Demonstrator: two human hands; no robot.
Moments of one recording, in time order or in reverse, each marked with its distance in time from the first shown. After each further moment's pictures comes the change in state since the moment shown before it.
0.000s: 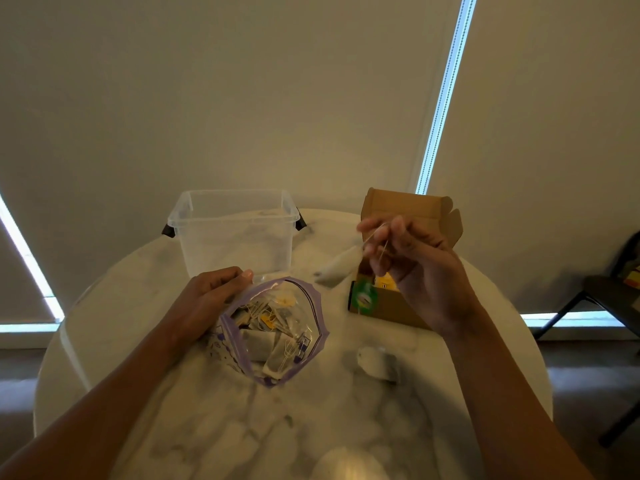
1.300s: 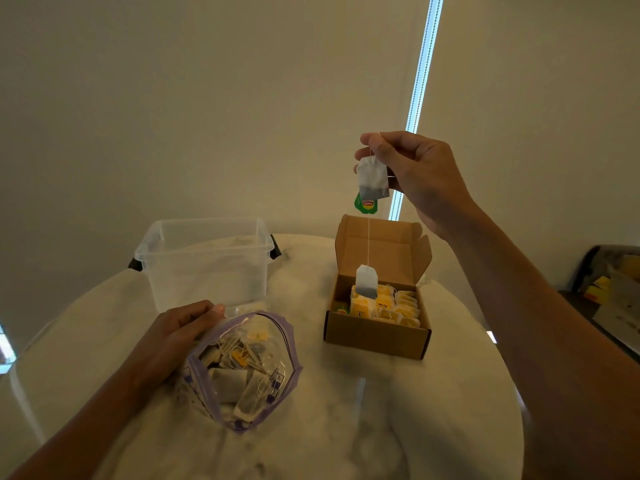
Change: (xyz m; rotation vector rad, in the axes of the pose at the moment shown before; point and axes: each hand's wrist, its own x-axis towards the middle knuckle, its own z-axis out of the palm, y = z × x) left_hand 0.006 -0.009 0.000 0.008 0.003 0.047; right_hand 0.115 -0.085 -0.044 -0.733 0.249 -0.167
